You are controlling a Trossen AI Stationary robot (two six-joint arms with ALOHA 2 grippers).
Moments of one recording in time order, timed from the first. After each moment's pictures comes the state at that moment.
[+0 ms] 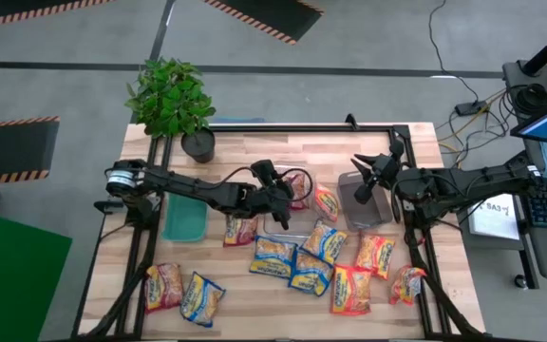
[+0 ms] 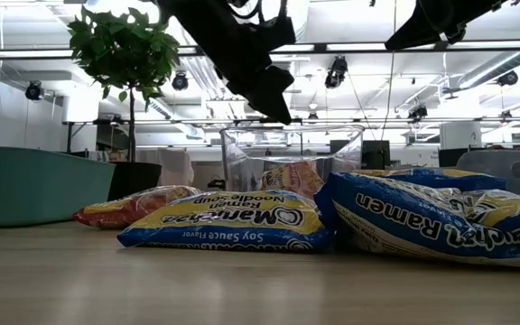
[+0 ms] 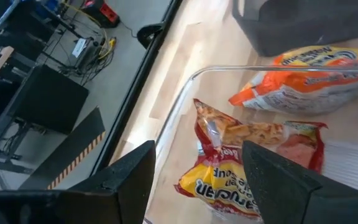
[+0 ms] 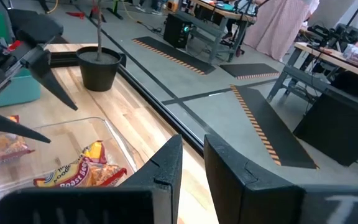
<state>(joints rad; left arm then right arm) -0.08 1.81 1.28 -0.22 -0.73 0.10 0.15 0.74 0.70 -0.31 0.84 0.04</state>
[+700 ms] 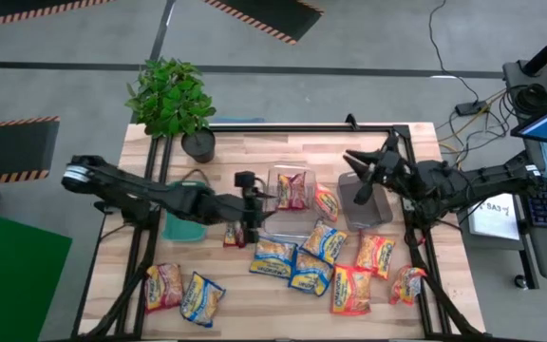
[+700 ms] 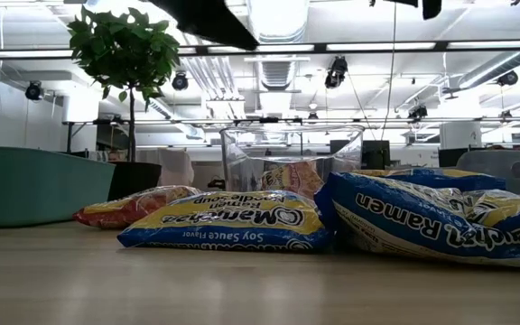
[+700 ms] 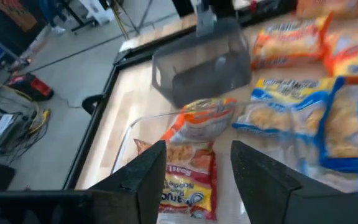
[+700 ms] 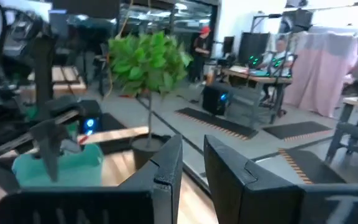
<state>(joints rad) -0.22 1.41 1.03 -0.12 -0.49 0.19 0.15 0.78 0.70 0.17 0.66 -0.13</state>
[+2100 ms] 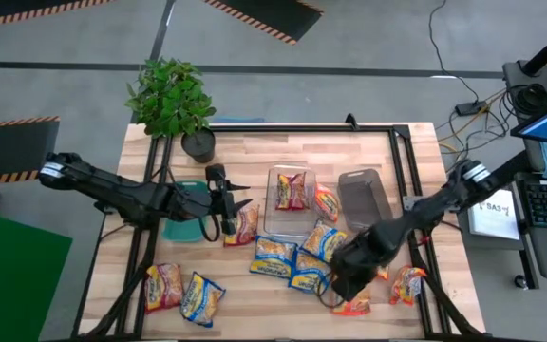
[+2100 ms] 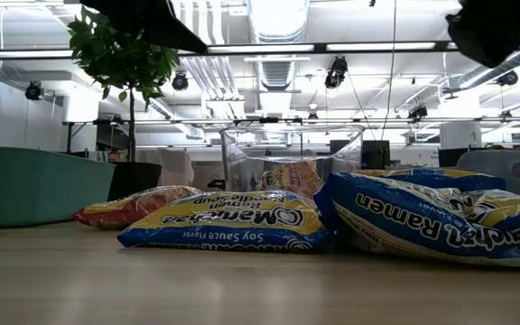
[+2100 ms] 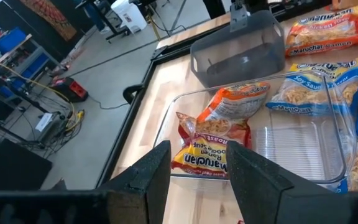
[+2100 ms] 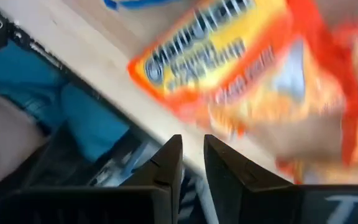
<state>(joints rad) -0.24 1.15 0.80 -0.09 -0.62 0.23 0.54 1.57 1.10 -0.76 -0.40 1.40</state>
